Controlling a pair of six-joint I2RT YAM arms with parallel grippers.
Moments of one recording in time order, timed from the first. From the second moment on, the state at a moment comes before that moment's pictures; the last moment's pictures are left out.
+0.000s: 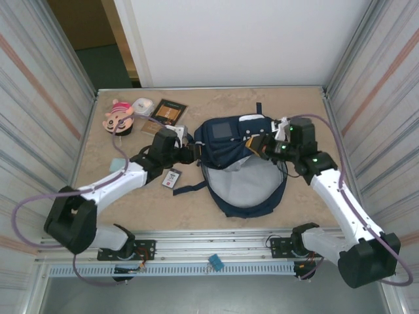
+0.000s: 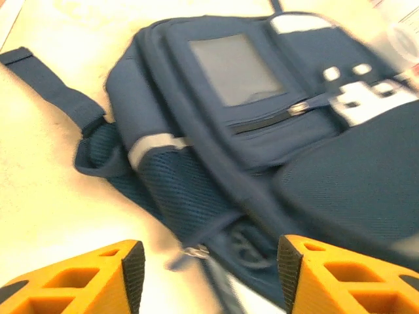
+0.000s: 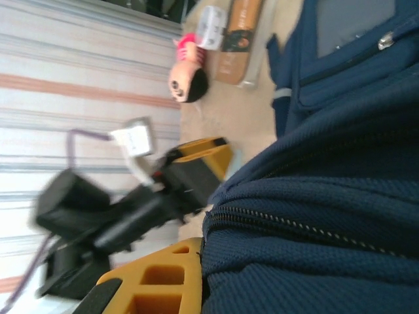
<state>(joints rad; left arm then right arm) -0.58 1.34 0.83 -0.10 0.08 -0.46 0.30 1.05 0.89 -0.38 -0.61 0.95</state>
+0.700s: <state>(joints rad) -0.75 1.34 0.84 -0.12 0.01 -0.63 0.41 1.26 0.81 -0.28 -0.38 1.05</state>
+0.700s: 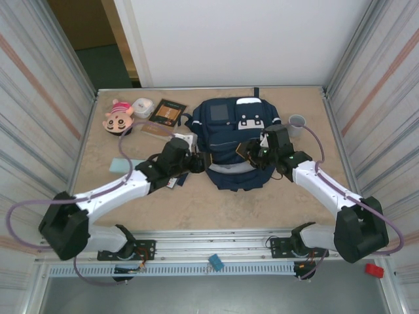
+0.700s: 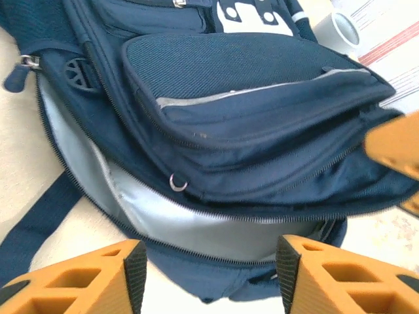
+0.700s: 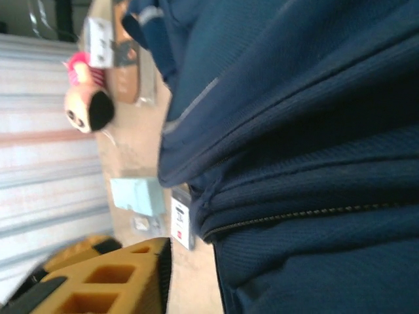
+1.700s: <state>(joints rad) -0.71 1.78 0.97 -0.01 0.03 -0.67 0.41 1.40 0.99 -0.55 -0.30 0.81</state>
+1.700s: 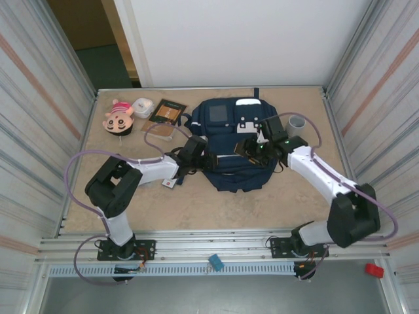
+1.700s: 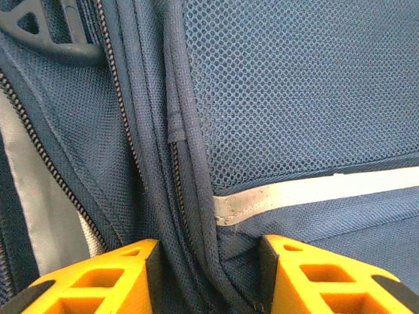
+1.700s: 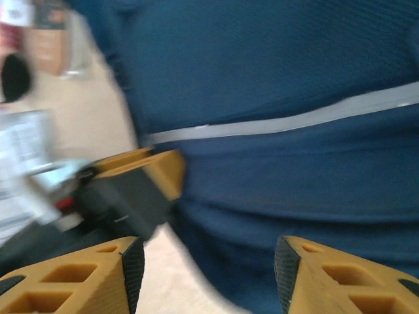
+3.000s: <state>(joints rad) -0.16 1.69 1.22 -0.39 0.10 -0.29 0.77 1.38 1.05 -0.45 -0.10 0.80</state>
